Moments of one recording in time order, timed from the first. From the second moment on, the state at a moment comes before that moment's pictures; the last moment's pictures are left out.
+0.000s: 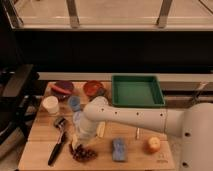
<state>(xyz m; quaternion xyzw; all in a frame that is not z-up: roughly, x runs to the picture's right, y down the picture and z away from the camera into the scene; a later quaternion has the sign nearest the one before) -0.123 0.279 0.742 -0.11 -0.49 -0.65 0.57</state>
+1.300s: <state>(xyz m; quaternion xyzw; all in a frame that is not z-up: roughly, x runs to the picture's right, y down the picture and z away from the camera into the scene) 0.021 0.063 0.720 0.07 -0.30 -0.53 0.79</state>
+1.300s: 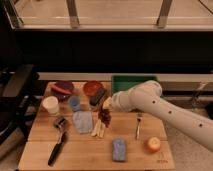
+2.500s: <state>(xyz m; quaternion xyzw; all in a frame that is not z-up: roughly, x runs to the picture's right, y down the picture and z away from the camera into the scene) -0.048 -0.002 0.716 0.12 -0.33 -0.57 0.75</state>
